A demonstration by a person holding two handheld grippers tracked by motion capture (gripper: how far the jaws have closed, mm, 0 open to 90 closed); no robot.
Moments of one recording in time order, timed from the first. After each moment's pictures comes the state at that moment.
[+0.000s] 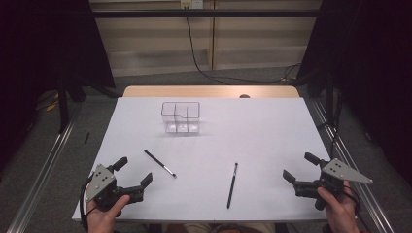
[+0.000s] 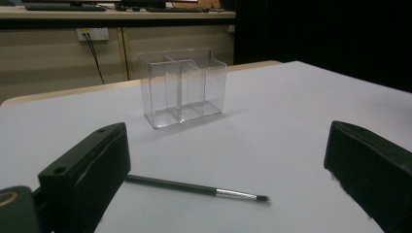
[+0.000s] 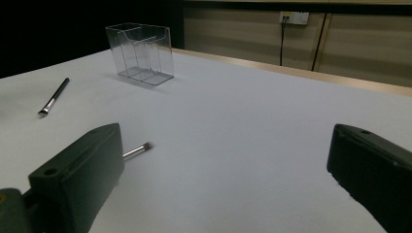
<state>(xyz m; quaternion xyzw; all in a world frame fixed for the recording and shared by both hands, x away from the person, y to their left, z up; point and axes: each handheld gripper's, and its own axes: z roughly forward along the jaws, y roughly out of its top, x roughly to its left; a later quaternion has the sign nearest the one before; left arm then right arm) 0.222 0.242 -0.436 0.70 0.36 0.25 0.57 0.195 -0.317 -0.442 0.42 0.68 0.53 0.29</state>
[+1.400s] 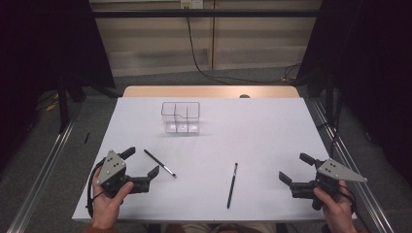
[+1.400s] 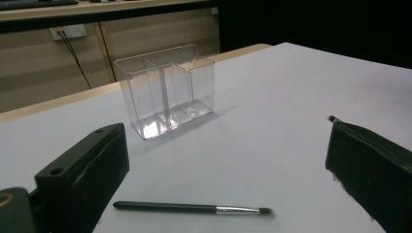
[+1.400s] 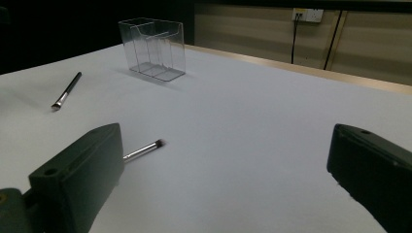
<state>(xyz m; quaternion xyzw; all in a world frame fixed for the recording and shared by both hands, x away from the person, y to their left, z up) 0.252 0.226 -0.418 0.74 0.32 0.25 0.54 0.197 -0.309 -0.443 0.40 0.69 0.54 0.27</state>
